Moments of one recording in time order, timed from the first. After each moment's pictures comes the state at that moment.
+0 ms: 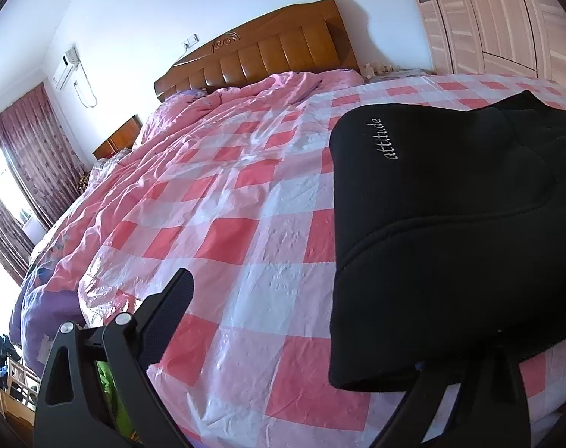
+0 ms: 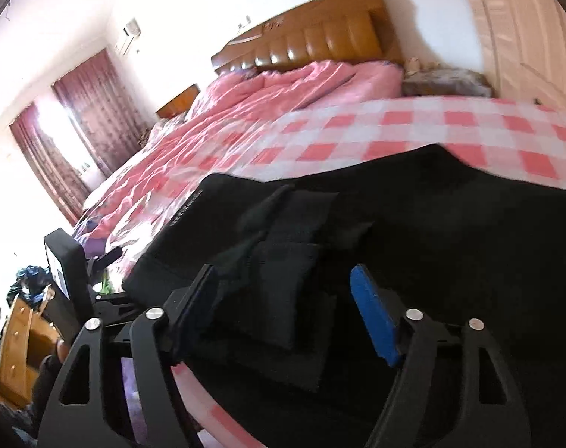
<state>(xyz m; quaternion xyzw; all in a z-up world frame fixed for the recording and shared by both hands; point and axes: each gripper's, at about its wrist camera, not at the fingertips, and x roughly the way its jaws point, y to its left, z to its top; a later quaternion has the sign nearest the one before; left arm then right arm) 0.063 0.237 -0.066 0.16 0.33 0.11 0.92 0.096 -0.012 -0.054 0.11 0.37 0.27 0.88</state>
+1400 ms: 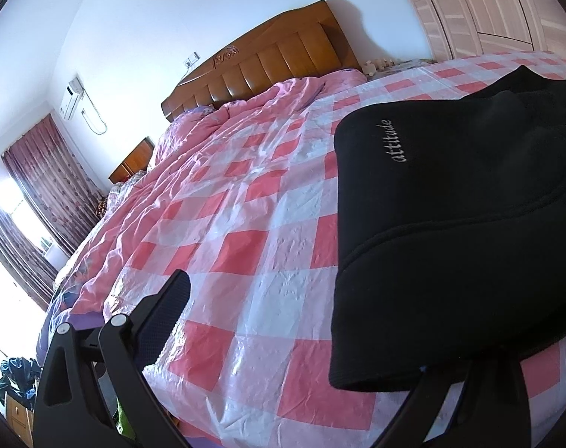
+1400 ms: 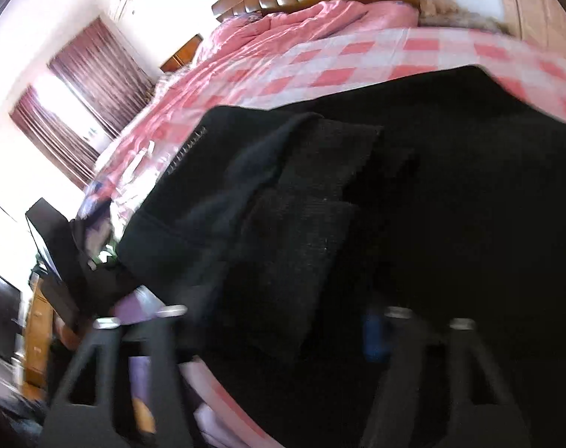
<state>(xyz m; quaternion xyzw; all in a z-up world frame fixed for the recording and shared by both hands) 0.062 0.223 -0.067 0.22 0.32 0.13 0.91 0.114 0.006 -0.087 0.12 0.46 0.30 0.82</state>
